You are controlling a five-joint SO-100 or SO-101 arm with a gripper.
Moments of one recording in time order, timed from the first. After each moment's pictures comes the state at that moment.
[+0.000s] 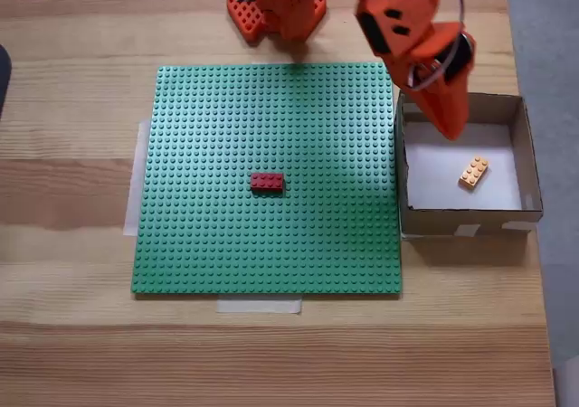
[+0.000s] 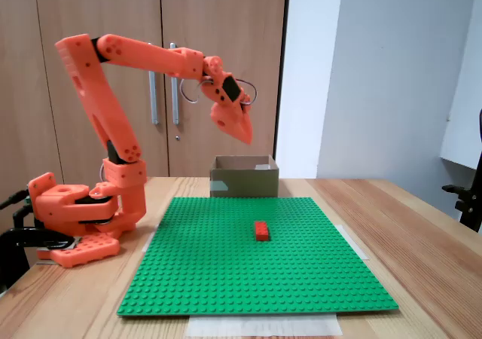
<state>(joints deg) -41.2 111.0 113.4 41.0 -9.8</state>
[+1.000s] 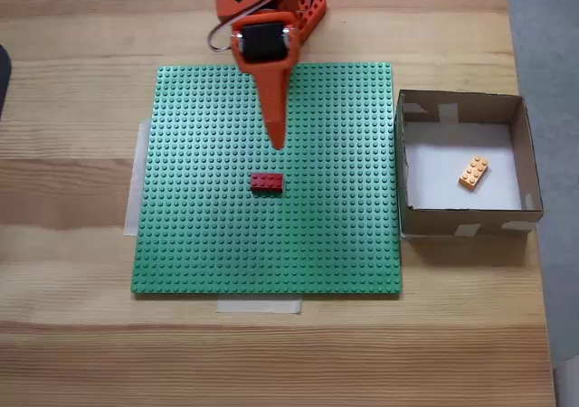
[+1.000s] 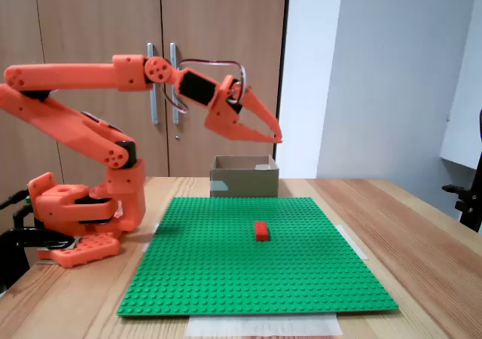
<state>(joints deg) -6.2 150.6 146.5 27.1 3.6</state>
